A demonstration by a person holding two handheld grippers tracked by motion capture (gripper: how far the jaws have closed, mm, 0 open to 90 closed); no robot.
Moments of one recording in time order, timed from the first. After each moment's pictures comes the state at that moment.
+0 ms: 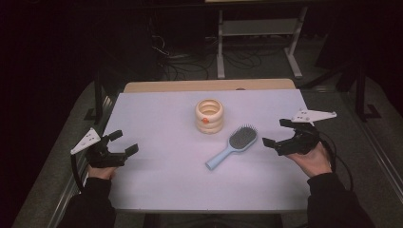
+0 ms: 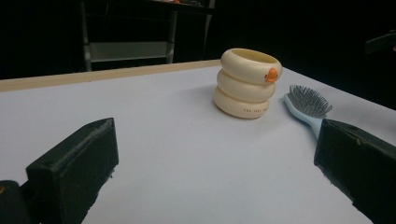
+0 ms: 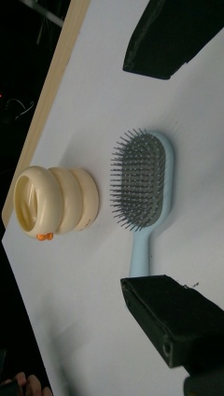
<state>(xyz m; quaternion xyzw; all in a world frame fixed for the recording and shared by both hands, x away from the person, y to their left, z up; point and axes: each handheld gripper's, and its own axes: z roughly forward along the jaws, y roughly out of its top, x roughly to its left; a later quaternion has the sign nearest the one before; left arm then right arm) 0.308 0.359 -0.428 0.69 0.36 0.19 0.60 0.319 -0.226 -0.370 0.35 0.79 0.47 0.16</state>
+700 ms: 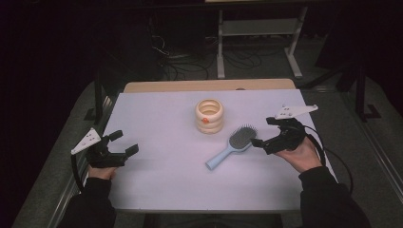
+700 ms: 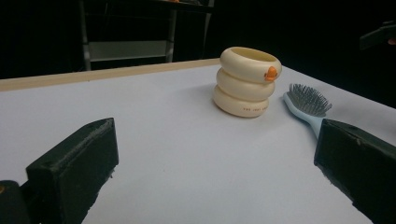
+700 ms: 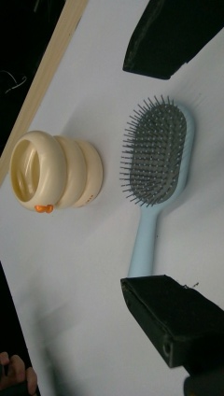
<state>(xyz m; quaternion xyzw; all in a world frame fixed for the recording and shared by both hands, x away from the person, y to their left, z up) 0.308 0.359 -0.429 0.69 0.36 0.19 0.60 0.329 -0.192 -0.361 0.31 0.82 0.45 0.14</state>
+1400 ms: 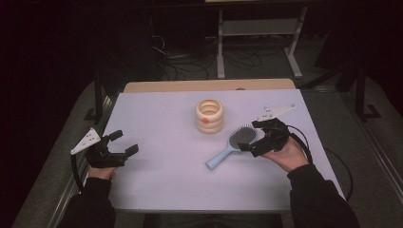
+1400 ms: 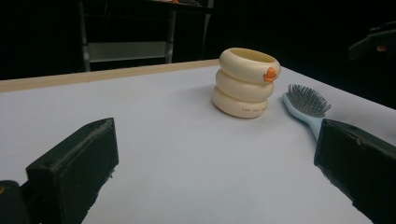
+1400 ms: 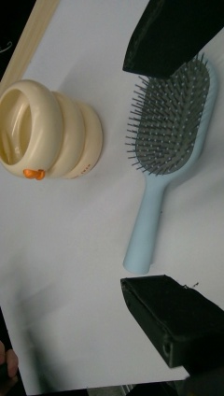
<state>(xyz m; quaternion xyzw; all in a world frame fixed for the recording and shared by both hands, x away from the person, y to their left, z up) 0.308 0.359 -0.428 0.69 0.36 0.19 0.60 0.336 -0.157 -0.368 0.29 0.85 0.43 0.10</state>
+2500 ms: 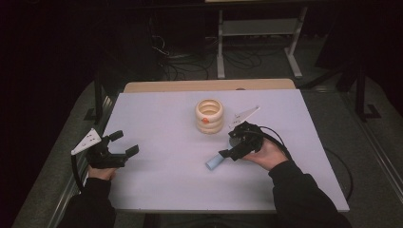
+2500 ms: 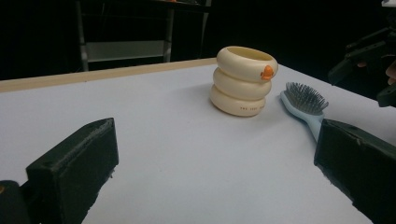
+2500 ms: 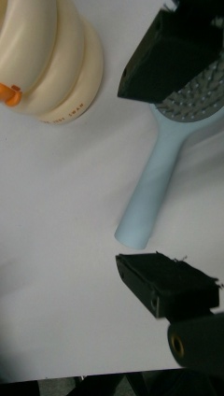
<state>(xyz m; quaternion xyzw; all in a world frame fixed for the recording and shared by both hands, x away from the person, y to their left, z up) 0.307 0.357 -0.428 0.70 0.35 0.19 0.60 0.348 -0.097 -0.386 0.24 0.90 0.36 0.05</state>
